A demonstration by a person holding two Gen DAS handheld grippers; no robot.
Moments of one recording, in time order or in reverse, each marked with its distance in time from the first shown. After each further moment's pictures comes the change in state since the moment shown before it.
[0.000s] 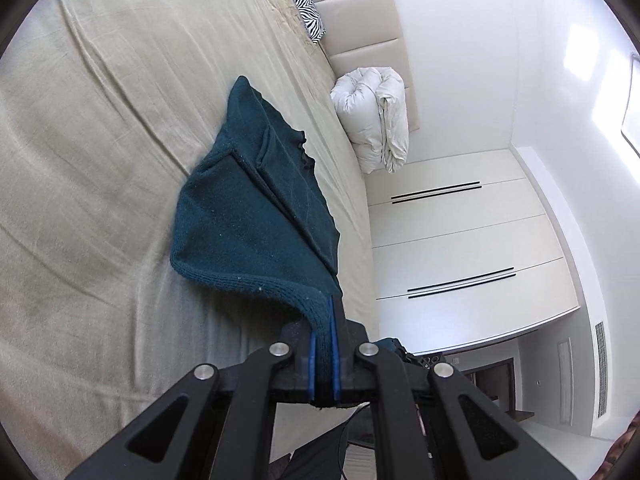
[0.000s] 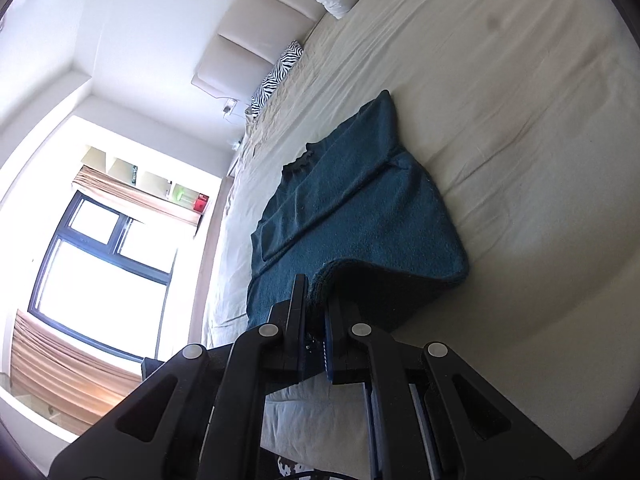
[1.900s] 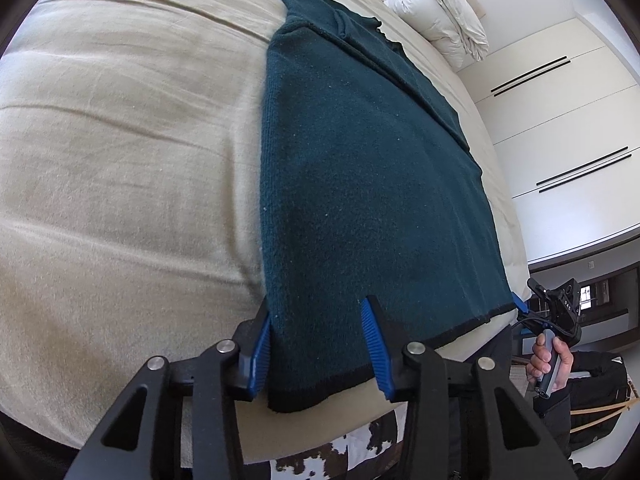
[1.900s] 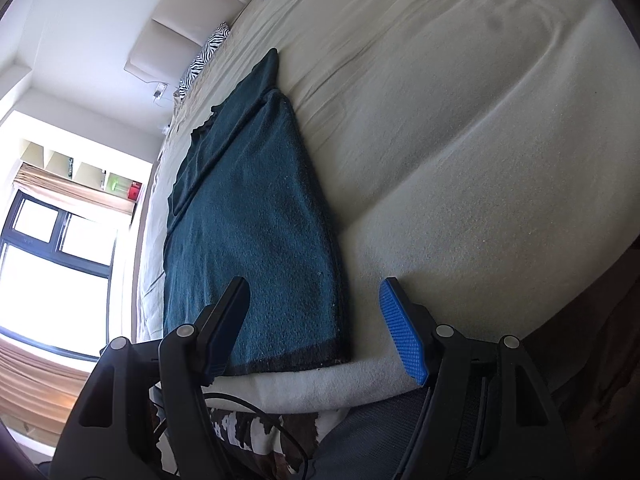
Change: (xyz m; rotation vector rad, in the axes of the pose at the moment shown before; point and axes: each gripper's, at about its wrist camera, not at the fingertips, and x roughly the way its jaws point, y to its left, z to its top) left arm 0.040 0.038 -0.101 0.283 0.261 0.524; right arm -0.059 -0.085 -0.099 0.052 0.091 -0.261
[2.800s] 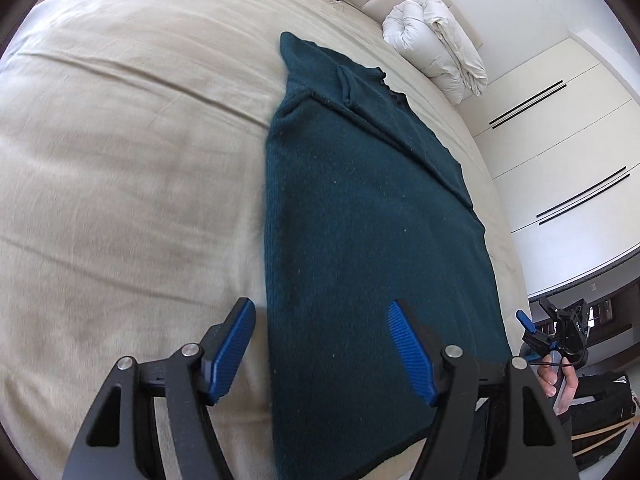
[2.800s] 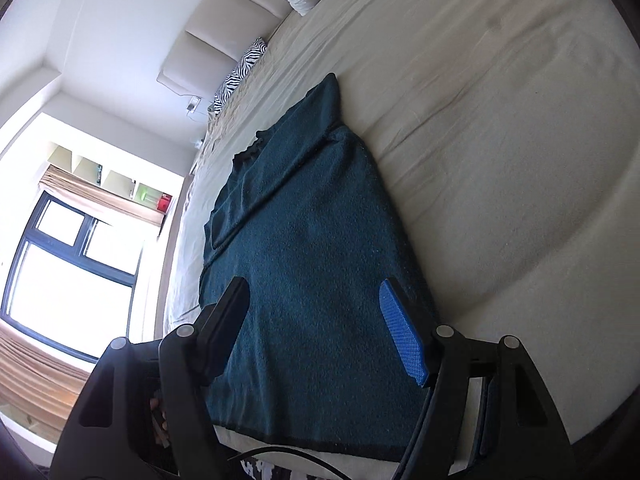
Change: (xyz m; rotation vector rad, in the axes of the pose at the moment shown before) left arm -0.007 0.012 0.059 -0.004 -0.135 0.001; right arm 0.019 0.049 0.034 -0.063 -0.076 0.107
